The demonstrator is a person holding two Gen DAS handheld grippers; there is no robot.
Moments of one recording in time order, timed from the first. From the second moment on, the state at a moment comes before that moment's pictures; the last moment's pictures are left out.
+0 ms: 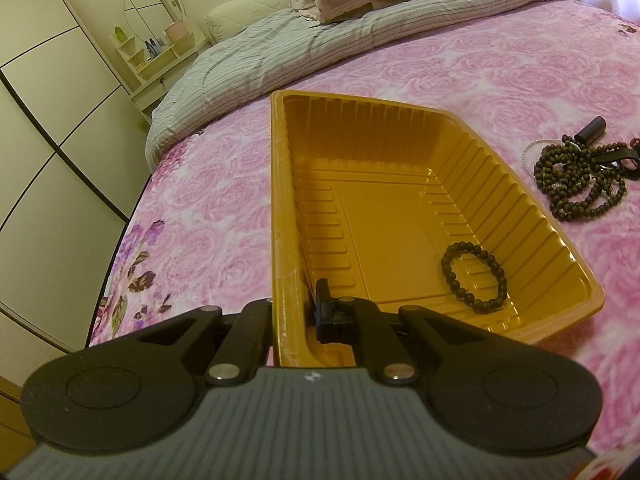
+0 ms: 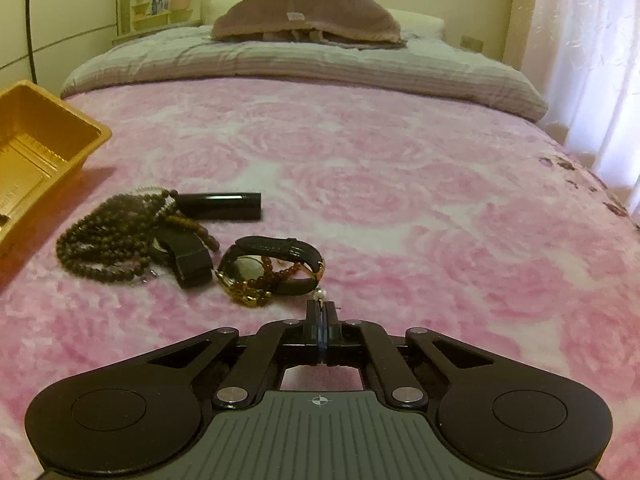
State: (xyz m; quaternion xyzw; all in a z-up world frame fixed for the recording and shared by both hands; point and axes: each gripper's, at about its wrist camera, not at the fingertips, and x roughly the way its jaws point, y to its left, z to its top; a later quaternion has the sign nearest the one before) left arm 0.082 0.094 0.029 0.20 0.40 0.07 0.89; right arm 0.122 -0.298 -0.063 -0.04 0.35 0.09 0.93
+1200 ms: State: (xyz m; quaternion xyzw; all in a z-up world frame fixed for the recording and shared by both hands) left arm 0.083 0.092 0.026 0.20 0.40 0.06 0.89; right arm 0.094 -0.105 -0.017 -0.01 0.33 0.38 0.86
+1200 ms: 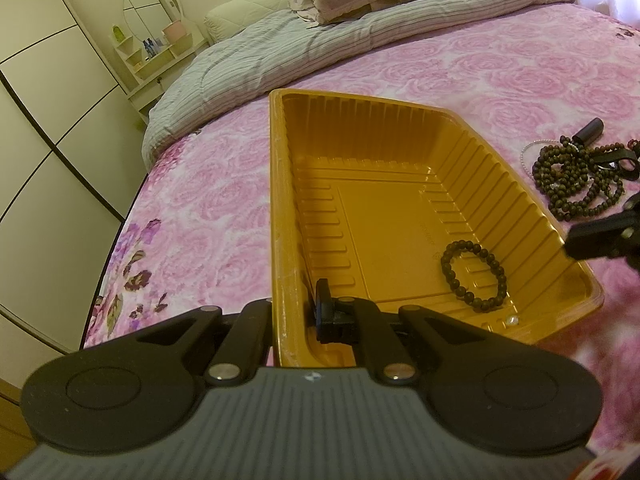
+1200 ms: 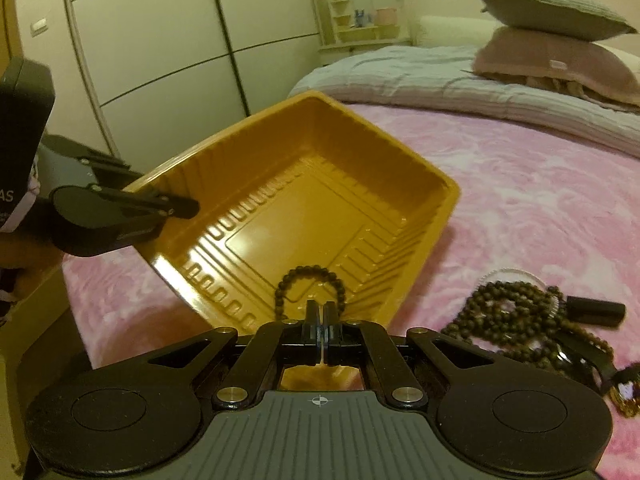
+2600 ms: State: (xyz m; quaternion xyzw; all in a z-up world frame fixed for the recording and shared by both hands) left arm 0.082 0.093 0.025 0.20 0.40 0.06 0.89; right arm 0.145 -0.265 -0.074 0.00 0.37 0.12 0.92
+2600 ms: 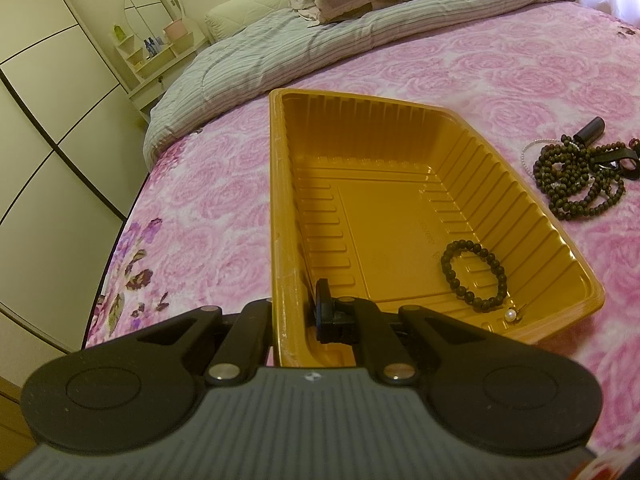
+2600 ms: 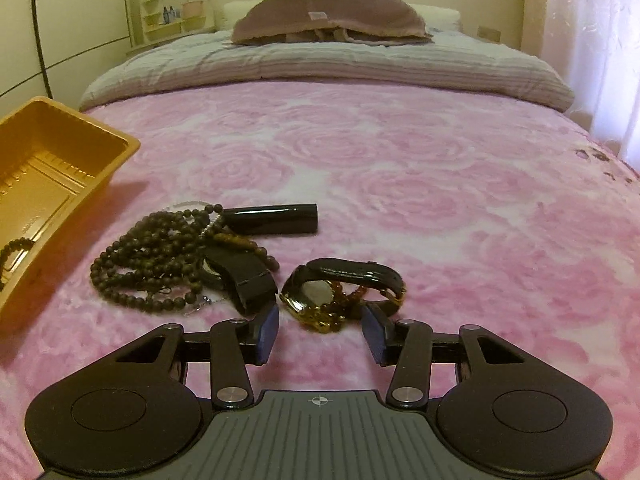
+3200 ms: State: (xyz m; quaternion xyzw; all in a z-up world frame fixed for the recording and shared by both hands) left arm 0.082 0.093 0.025 0.20 0.40 0.07 0.89; right arm 0.117 -0.269 -0.069 -0.01 0.36 0.12 0.93
